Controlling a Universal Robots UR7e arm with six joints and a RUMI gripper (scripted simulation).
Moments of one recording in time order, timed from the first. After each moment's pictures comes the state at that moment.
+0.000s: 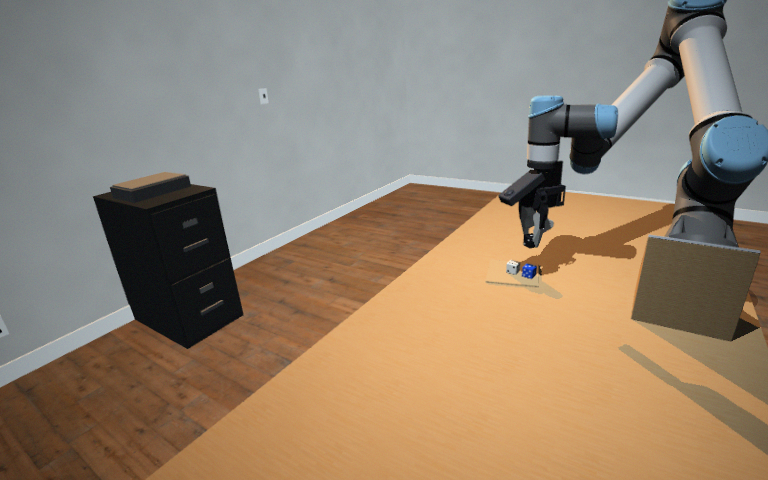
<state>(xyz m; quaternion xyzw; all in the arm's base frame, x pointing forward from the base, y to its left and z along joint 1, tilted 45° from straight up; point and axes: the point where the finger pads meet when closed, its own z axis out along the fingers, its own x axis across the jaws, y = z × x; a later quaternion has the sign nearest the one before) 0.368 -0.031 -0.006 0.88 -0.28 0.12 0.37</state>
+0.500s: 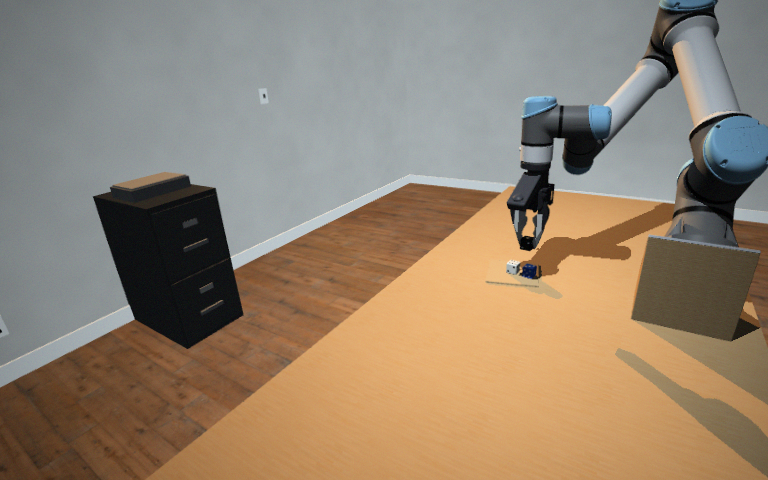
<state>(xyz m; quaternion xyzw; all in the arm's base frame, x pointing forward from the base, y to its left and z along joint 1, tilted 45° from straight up) 0.372 -0.017 -0.020 0.92 -0.05 0.02 0.38</state>
